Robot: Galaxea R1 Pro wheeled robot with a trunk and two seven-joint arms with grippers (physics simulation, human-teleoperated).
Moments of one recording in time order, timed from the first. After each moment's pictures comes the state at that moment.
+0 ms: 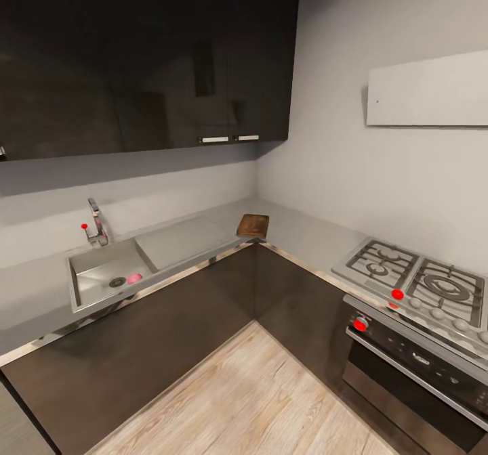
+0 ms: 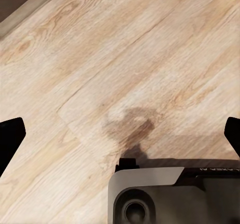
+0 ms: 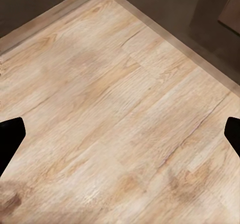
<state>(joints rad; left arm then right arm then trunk) 0.00 0.04 0.01 -0.57 0.01 -0.01 0.00 0.00 0.04 0.01 -0.53 0.00 -0.36 0.00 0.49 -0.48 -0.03</state>
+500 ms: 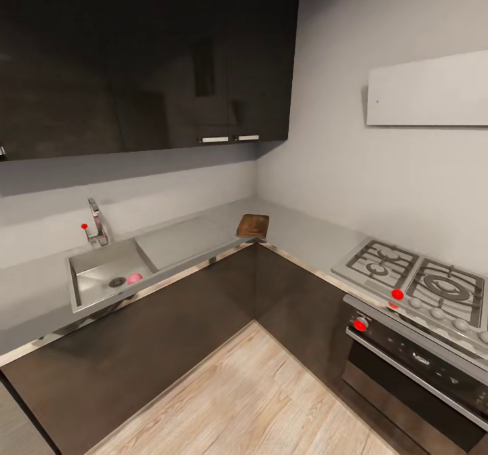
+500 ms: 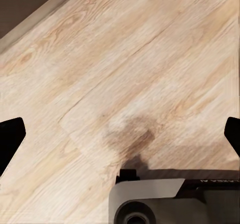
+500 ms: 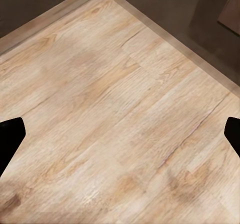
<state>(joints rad) 0.00 0.04 0.01 -0.60 0.01 -0.01 0.00 0.00 0.04 0.01 -0.53 0.00 -0.37 0.00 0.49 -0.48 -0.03</state>
